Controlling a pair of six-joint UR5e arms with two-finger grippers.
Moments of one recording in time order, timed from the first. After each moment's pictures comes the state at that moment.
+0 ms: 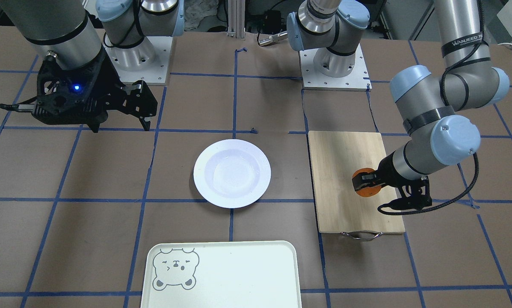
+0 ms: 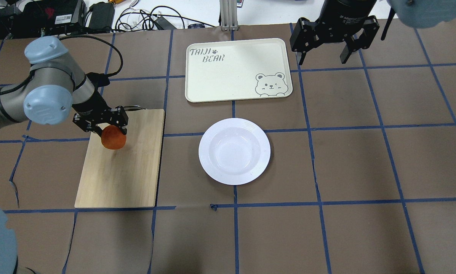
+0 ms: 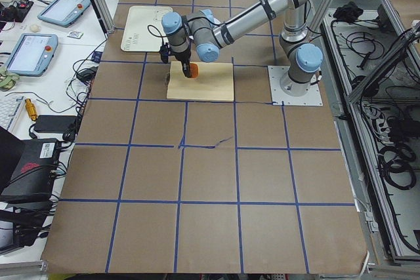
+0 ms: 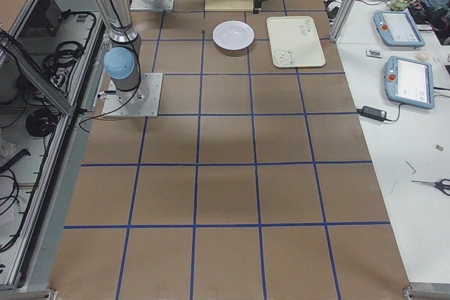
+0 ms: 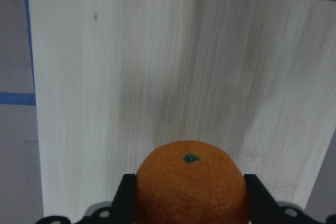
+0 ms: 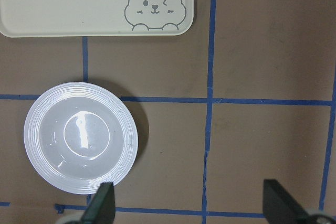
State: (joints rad) left arm -1.35 -1.89 -1.74 -1.24 1.52 0.05; right arm 1.63 -1.44 1.39 -1.54 -1.52 0.03
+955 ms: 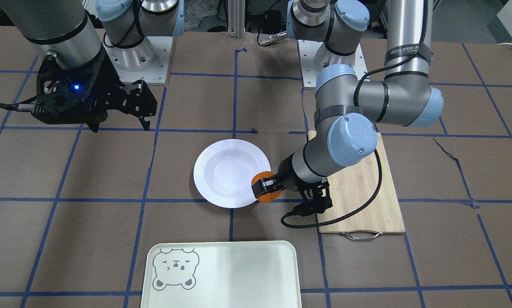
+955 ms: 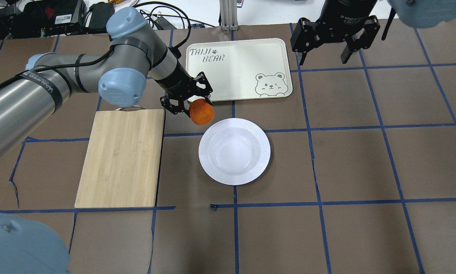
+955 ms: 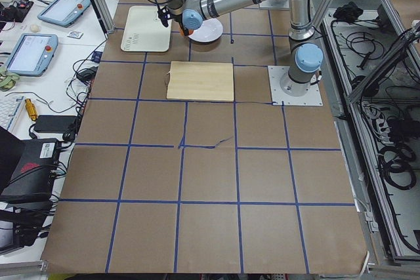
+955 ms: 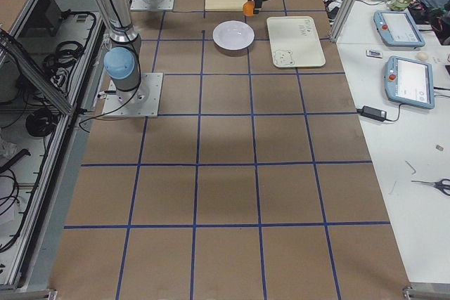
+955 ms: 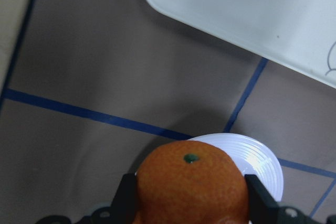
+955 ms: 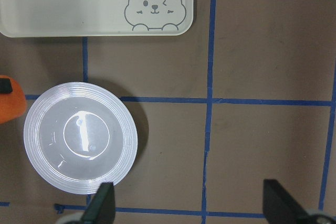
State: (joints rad) left arm -1.69 -1.99 -1.65 -1.14 1.19 -0.48; right arm 1.62 -1.44 1.39 -1.54 -1.52 0.03
